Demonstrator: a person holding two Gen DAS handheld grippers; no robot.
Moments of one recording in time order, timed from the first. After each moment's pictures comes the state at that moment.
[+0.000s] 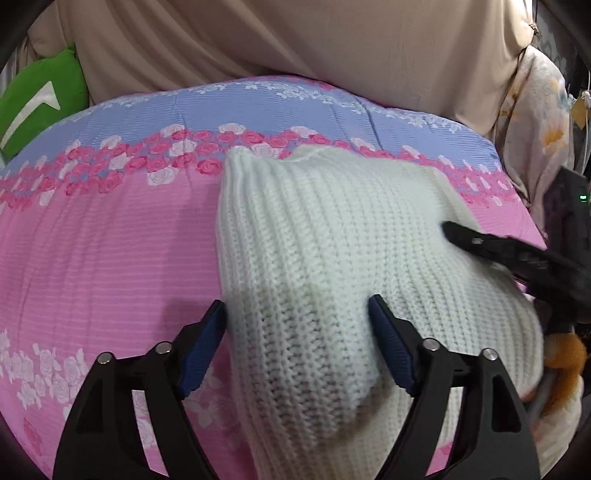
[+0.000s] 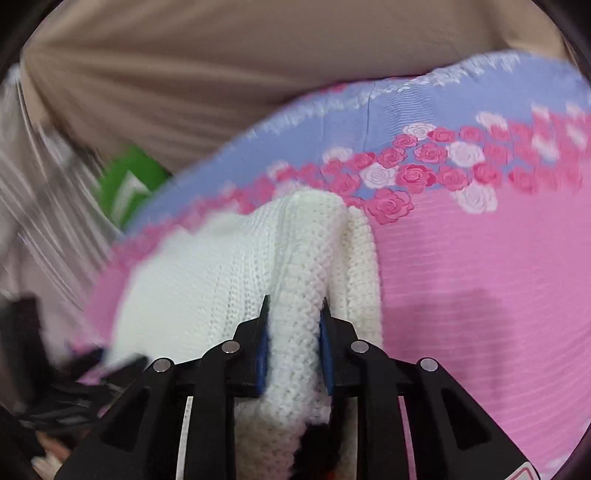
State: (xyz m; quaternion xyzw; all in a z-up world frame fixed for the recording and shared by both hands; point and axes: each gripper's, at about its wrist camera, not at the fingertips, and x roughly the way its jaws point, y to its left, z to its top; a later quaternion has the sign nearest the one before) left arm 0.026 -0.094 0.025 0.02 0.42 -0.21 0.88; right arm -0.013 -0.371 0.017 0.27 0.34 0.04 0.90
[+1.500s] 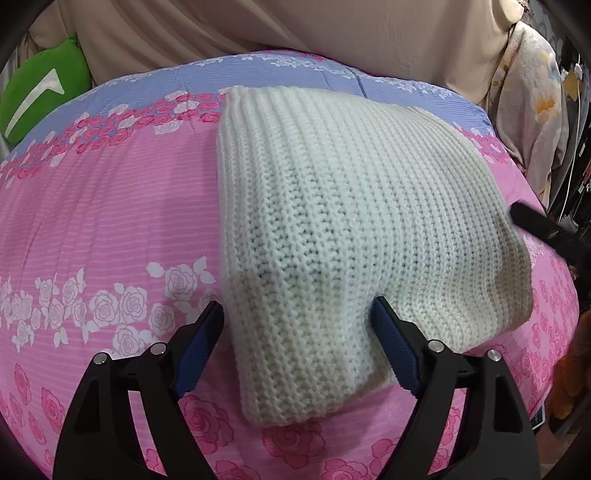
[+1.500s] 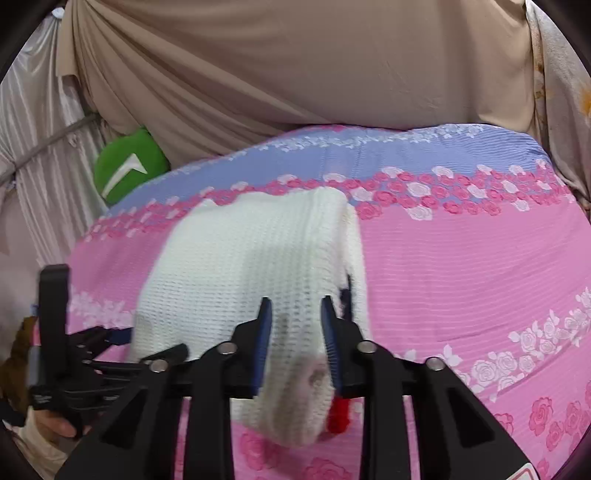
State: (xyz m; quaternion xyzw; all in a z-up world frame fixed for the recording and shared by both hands) left arm -0.027 -0.081 0.004 0.04 0.45 -0.22 0.87; right arm -0.105 -0.304 0.031 0.11 0.34 -0.07 0.93
